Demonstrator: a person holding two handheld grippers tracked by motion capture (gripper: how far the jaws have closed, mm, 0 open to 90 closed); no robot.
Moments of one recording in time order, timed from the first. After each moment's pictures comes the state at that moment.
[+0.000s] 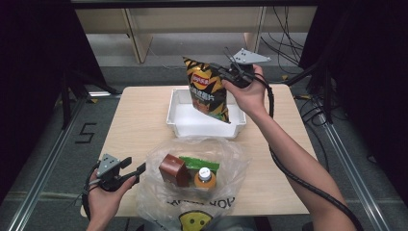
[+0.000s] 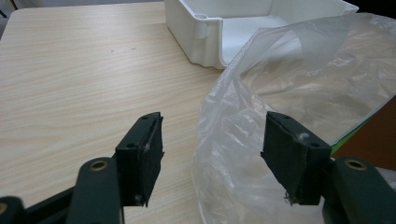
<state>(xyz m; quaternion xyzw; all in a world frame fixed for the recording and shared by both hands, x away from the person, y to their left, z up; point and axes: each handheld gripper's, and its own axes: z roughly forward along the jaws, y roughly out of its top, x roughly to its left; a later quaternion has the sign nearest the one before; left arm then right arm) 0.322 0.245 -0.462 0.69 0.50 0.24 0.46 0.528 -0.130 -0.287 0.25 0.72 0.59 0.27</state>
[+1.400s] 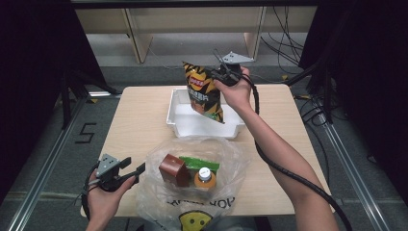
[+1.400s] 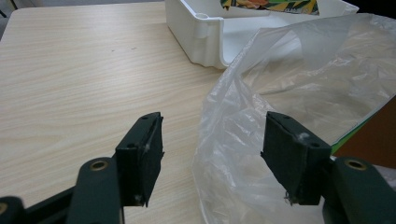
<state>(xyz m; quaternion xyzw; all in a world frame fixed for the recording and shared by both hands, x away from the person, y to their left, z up) 0.322 0.246 -0.463 0.69 0.50 0.24 0.47 0.575 -0.108 -0.327 0.30 0.72 0.57 0.25</state>
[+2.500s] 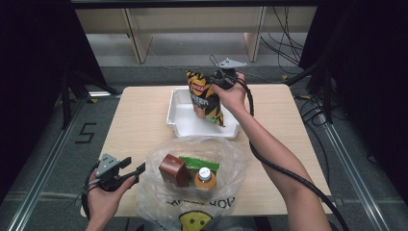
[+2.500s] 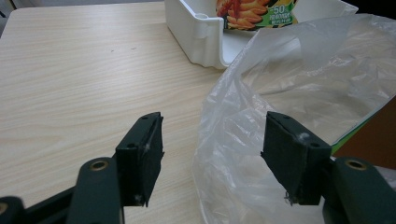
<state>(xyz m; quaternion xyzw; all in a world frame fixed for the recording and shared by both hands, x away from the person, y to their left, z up) 0.322 0.246 -0.463 0.69 0.50 0.24 0.47 0.599 -0.103 -0.362 0.33 0.74 0.54 0.24</state>
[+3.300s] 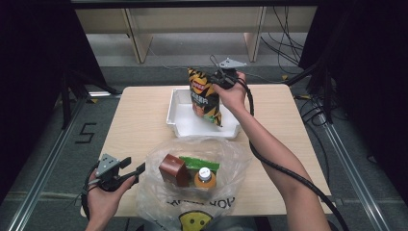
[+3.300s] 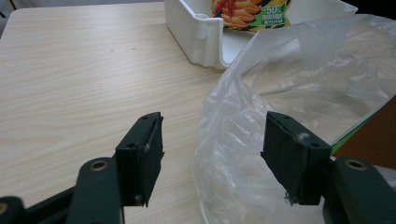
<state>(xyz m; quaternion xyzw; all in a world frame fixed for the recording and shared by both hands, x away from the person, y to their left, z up) 0.322 0.246 -0.463 0.69 0.50 0.24 0.47 0.604 -0.105 -0.364 0.33 0.73 0.53 0.26</state>
